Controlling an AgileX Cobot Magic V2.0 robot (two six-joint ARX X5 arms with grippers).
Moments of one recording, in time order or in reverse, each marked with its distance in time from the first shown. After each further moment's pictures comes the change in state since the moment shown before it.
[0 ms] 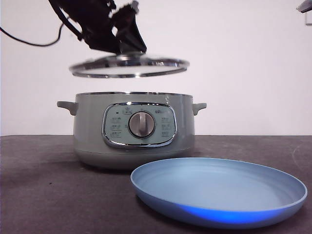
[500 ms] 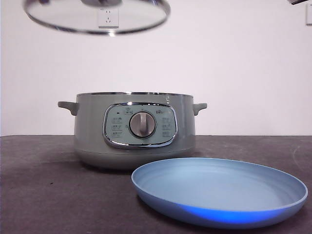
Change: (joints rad) left arm 0.001 -0.325 0.014 -0.313 -0.038 0.000; right arm 0.000 0.014 0.000 0.122 0.000 0.023
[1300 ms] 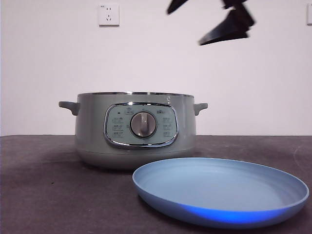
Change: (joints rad) left arm 0.000 -0.380 0.000 -0.384 -0.056 0.000; right arm 0.272 0.510 0.184 0.381 0.115 0.132
